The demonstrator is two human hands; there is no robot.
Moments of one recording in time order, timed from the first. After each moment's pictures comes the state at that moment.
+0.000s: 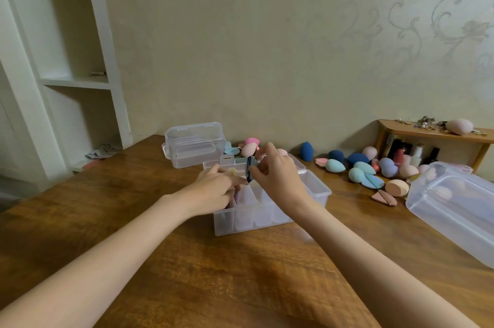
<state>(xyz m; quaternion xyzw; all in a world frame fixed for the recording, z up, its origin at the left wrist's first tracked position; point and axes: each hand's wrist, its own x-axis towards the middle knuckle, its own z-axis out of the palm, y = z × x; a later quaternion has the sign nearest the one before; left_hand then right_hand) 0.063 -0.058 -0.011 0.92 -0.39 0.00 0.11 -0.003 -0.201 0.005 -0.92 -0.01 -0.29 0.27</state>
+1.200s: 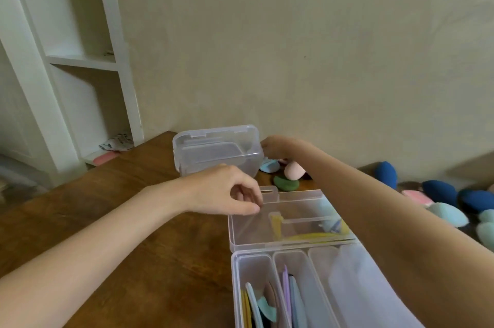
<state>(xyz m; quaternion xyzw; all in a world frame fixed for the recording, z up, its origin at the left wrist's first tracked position) 0.202 -0.051 0.001 0.88 -0.42 -0.10 0.22 0.304 -0.230 -0.005 -0.99 0.00 0.10 0.08</state>
